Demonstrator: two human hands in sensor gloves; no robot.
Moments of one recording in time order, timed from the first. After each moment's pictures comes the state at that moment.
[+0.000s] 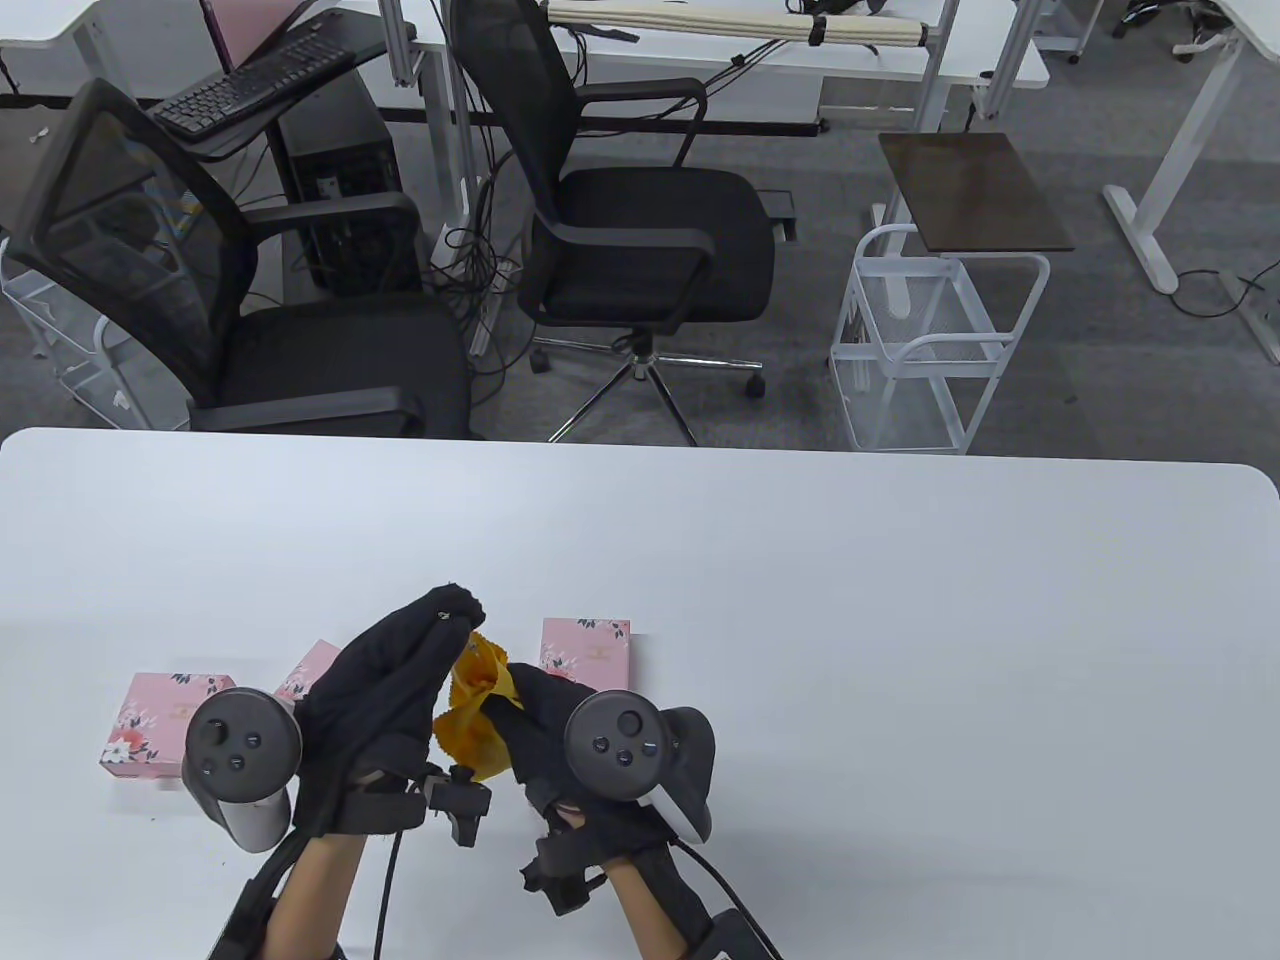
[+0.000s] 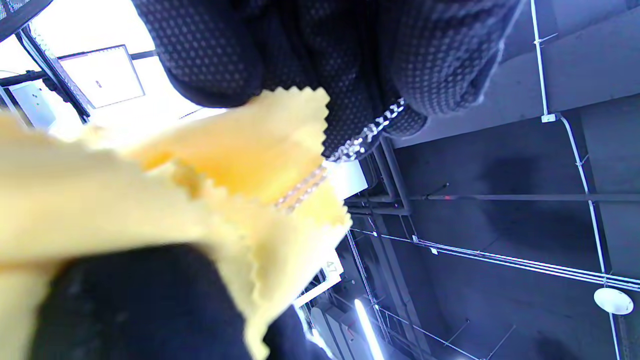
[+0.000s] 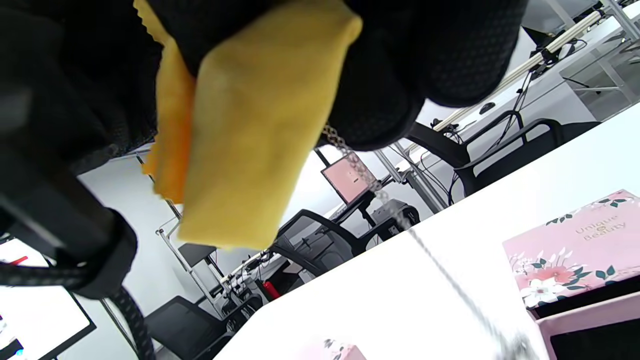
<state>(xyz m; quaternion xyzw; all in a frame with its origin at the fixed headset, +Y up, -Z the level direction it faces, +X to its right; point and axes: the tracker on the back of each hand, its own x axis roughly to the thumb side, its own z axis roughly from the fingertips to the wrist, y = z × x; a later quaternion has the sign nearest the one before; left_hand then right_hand) -0.234 -0.596 -0.278 0.23 -0.08 0.55 0.80 -0.025 -0.634 -0.290 0.19 -0.07 0.91 0.37</state>
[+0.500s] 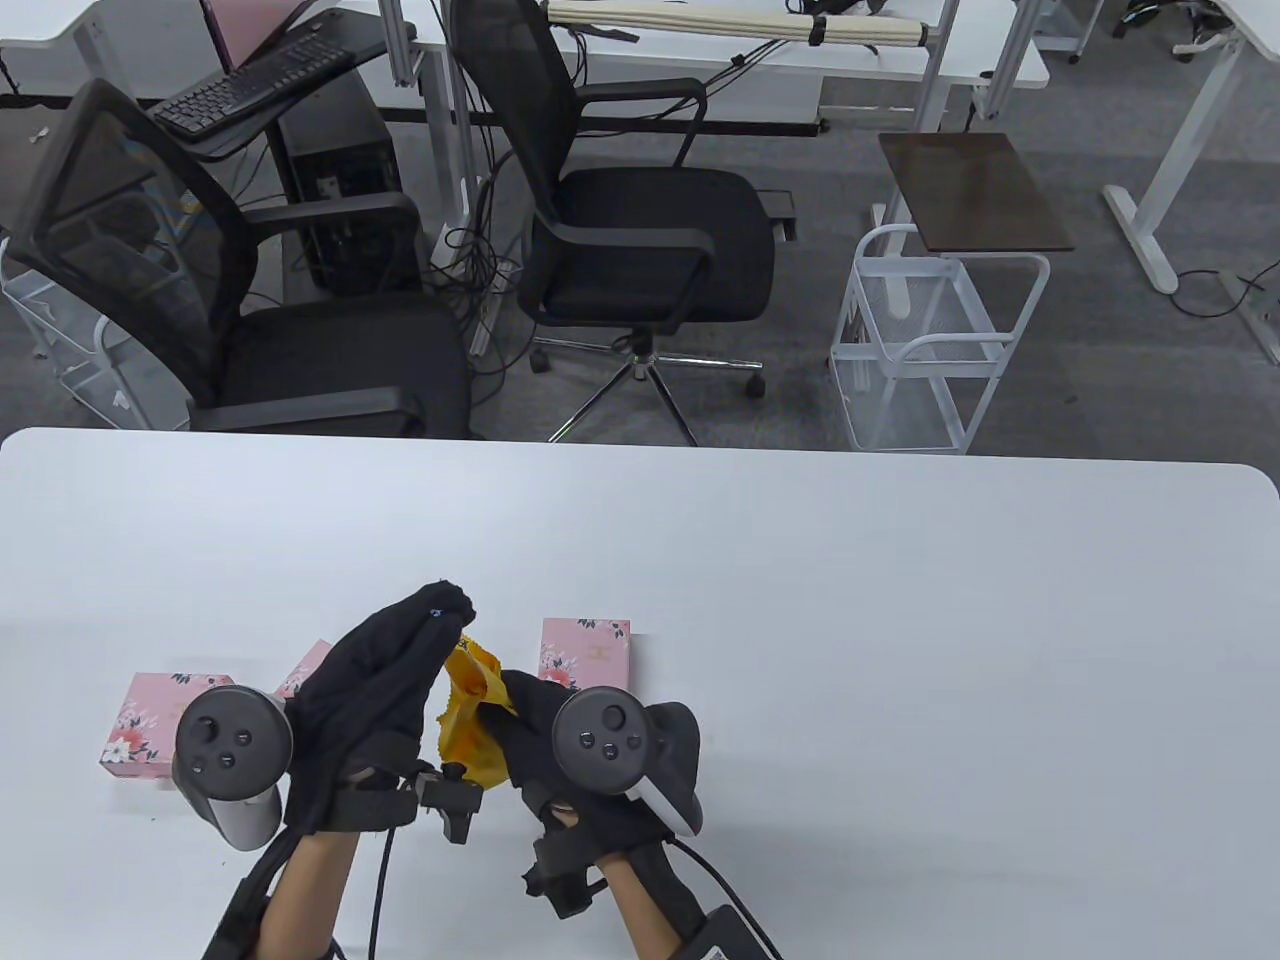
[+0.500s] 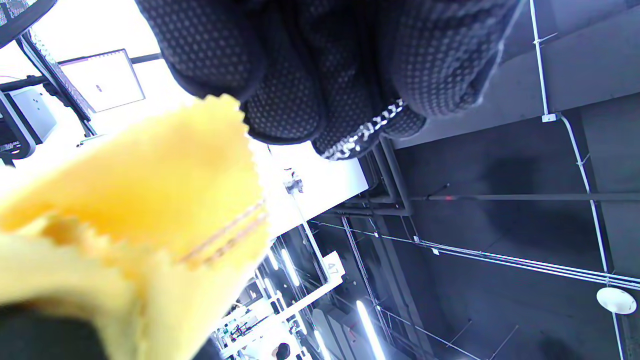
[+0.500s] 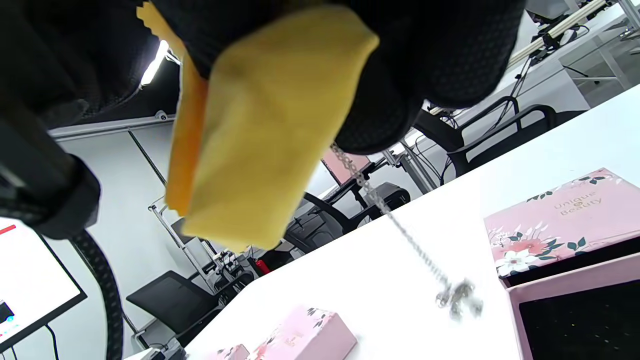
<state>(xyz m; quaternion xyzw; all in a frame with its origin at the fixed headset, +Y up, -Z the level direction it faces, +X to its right) -0.240 -0.593 -0.278 0.24 -0.08 0.55 0.80 -0.032 -0.645 -0.295 0.19 -0.04 0.92 0.35</state>
